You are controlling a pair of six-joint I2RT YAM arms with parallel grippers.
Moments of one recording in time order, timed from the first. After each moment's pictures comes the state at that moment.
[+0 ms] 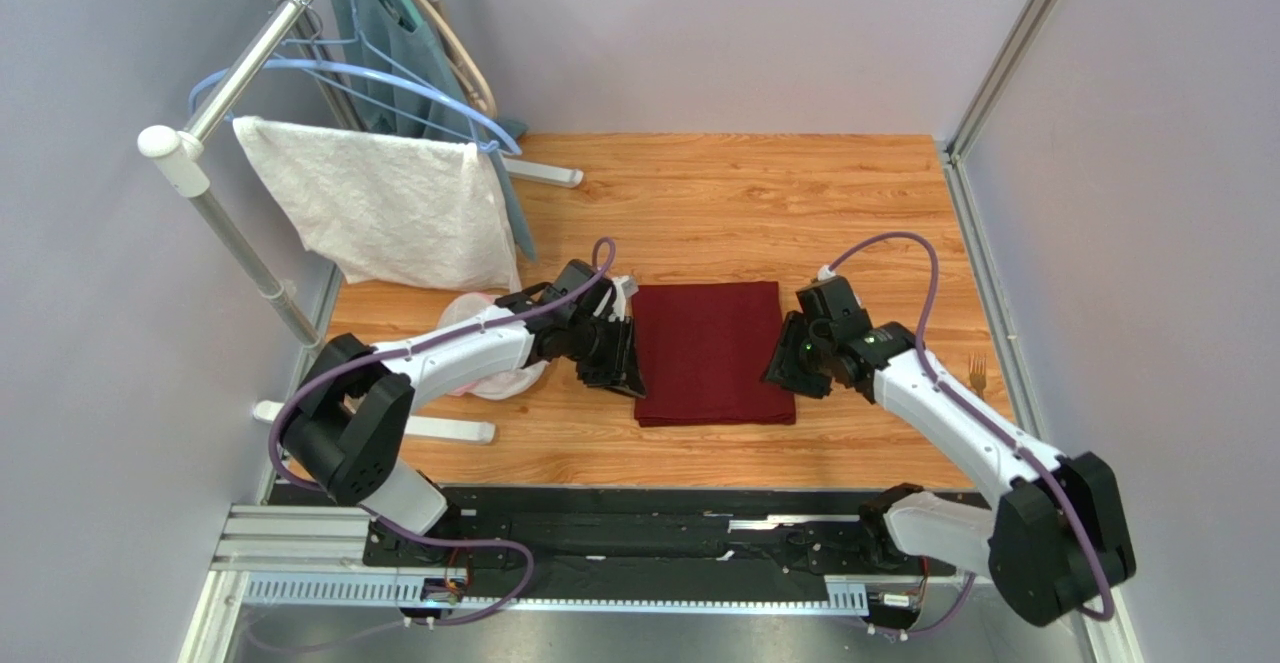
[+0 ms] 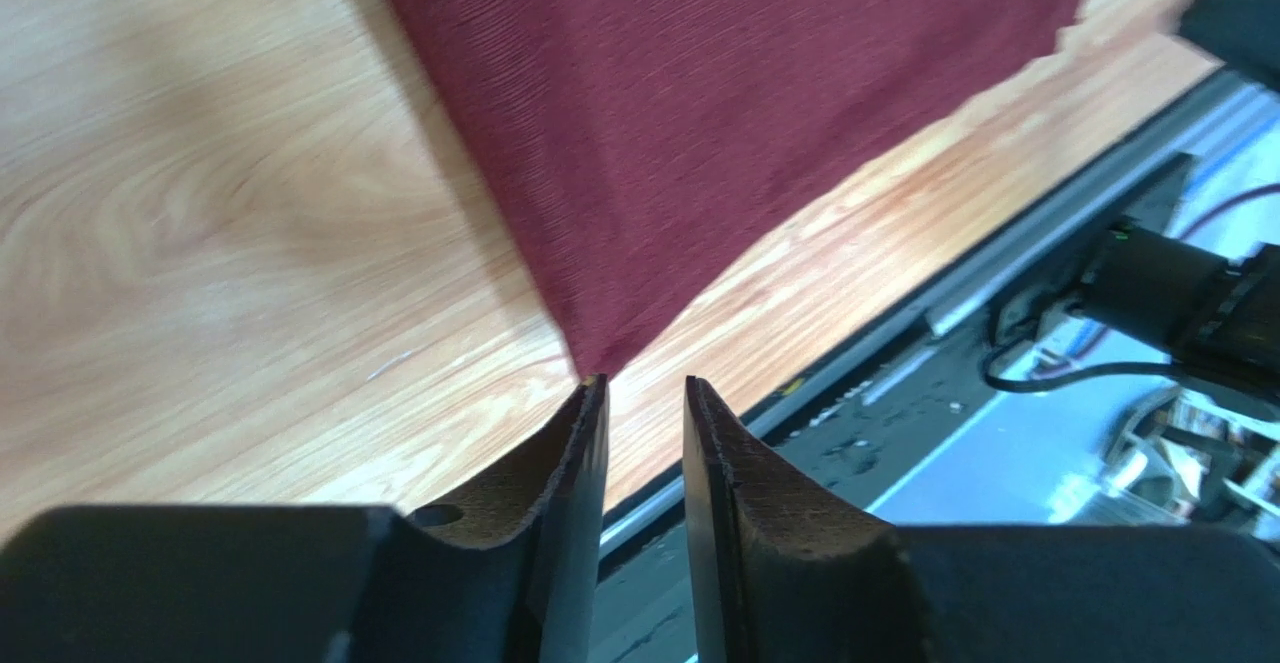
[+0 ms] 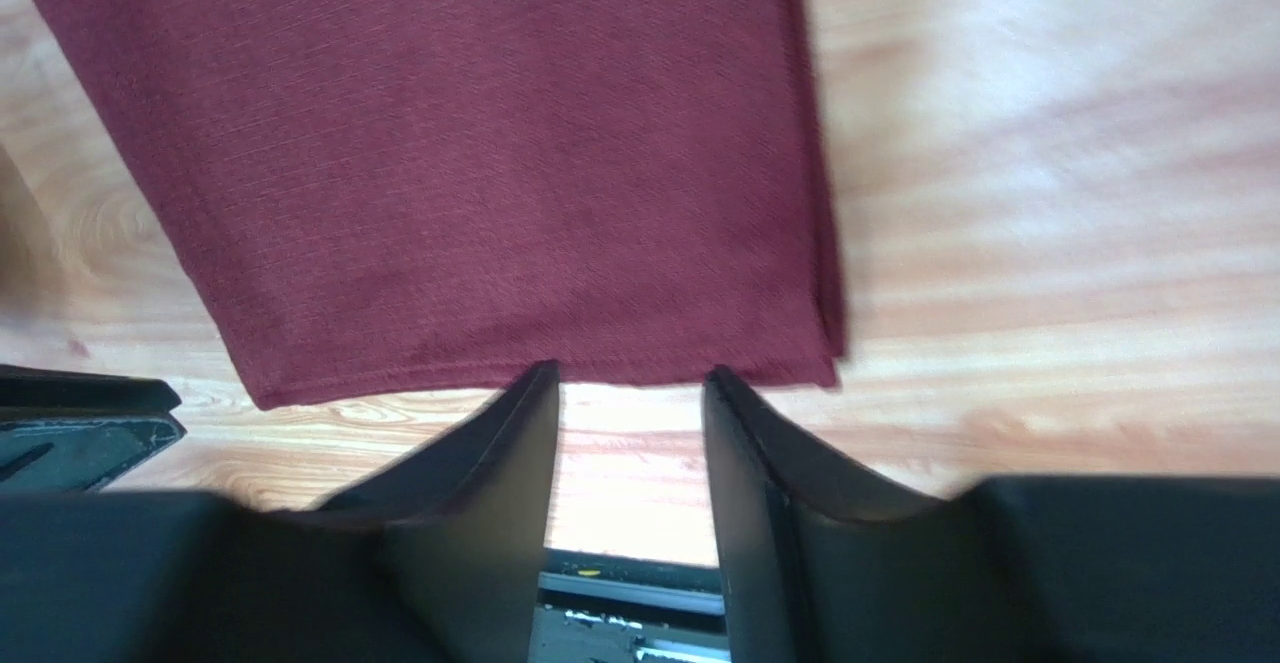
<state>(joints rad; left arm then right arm) -0.68 1.53 0.91 -0.40 0.39 -0.60 0.43 1.11 0.71 -0.63 -0.01 0.75</state>
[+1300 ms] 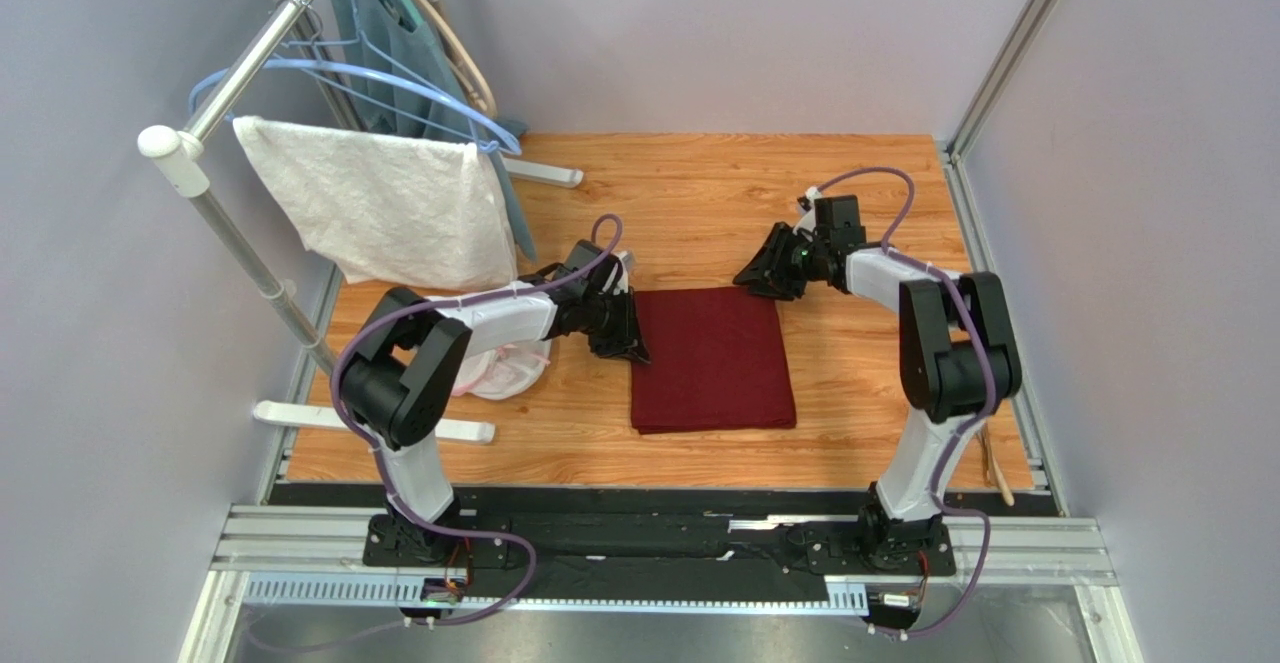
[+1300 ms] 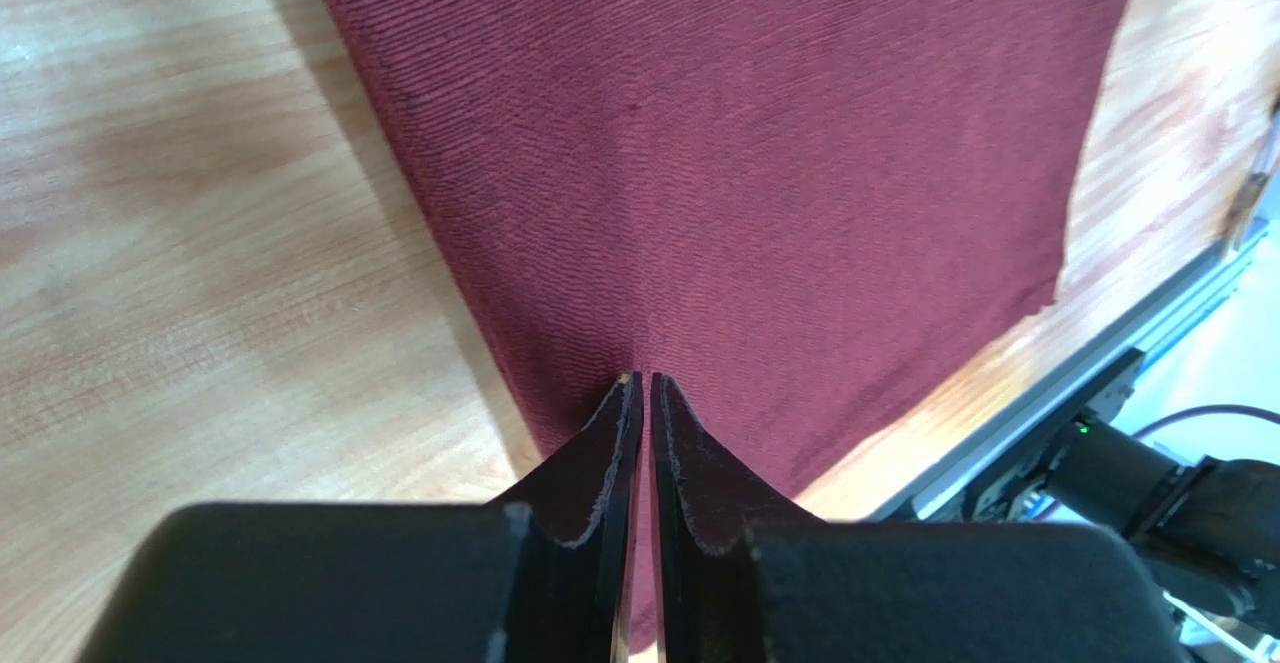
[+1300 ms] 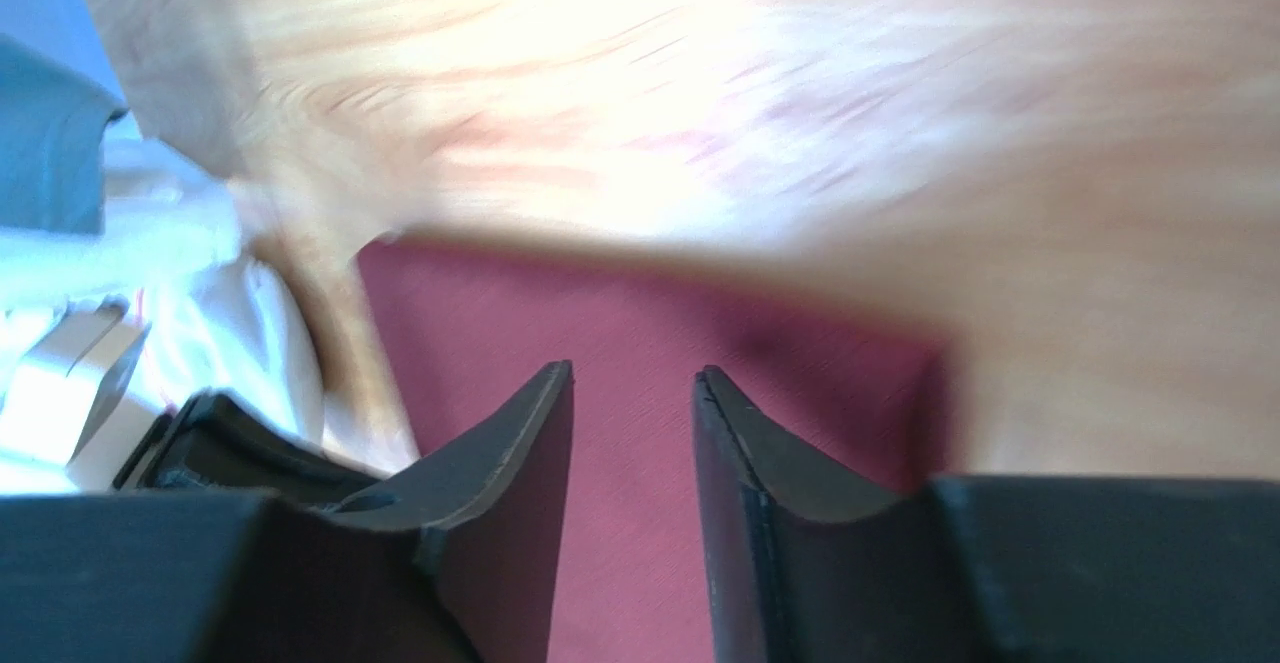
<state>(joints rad) -0.60 1.79 1.03 -0.21 0.37 -0.65 0.14 1.83 1.11 -0.14 -0.52 0.62</state>
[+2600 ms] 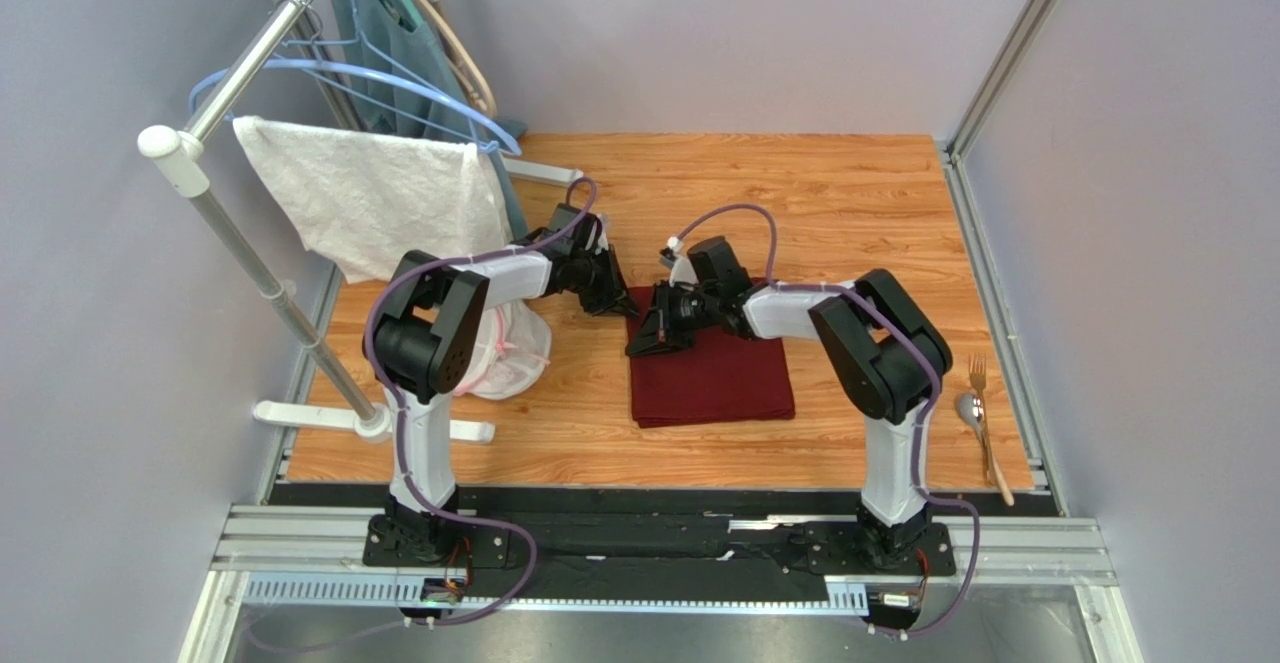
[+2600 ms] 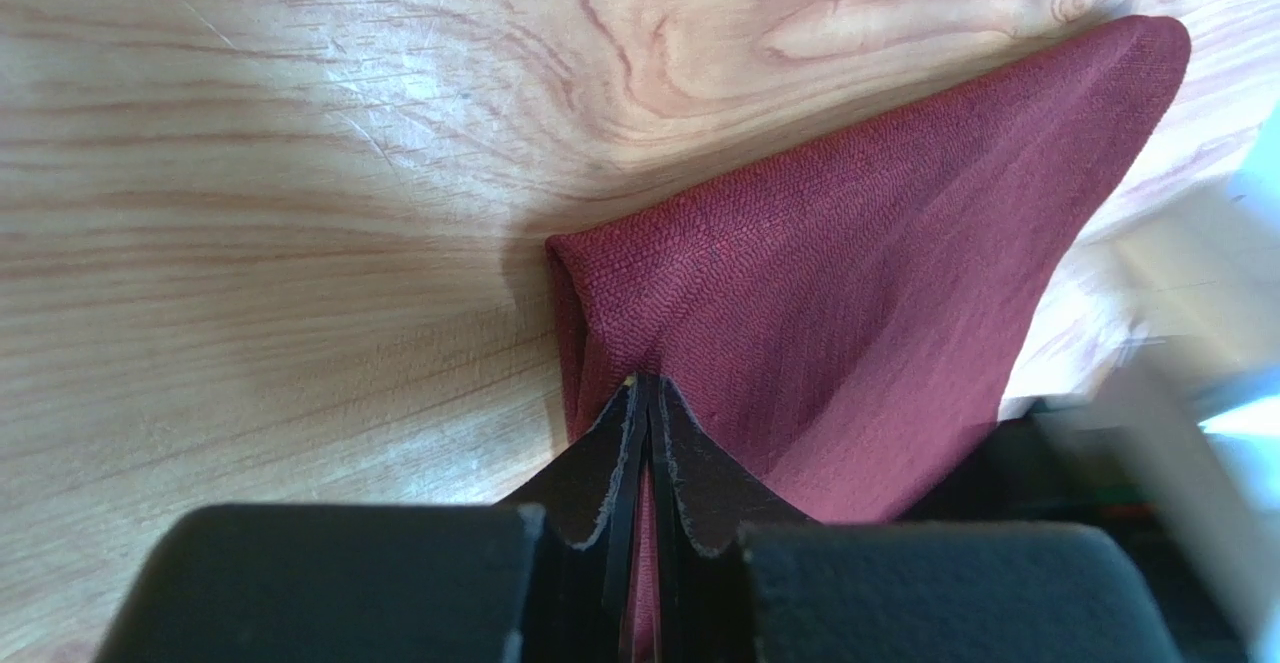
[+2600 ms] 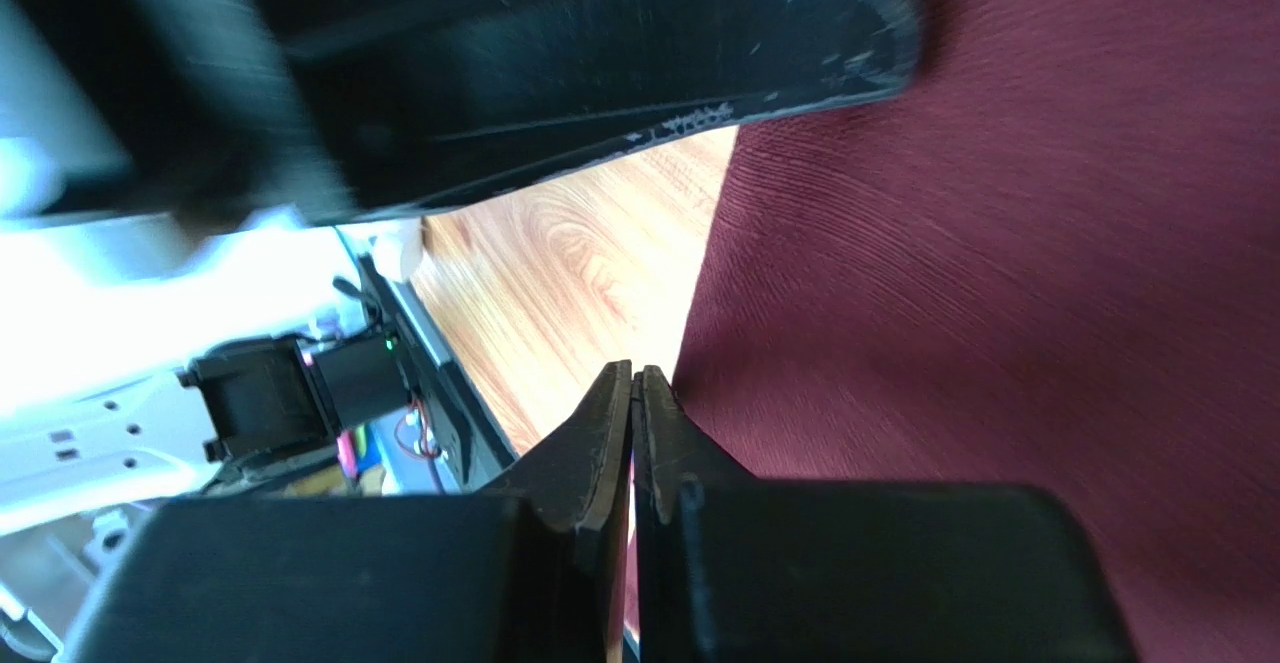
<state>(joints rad) -0.43 2.01 1.24 -0.18 0.42 -0.69 0.57 1.96 1.07 0.12 -0.69 0.77</state>
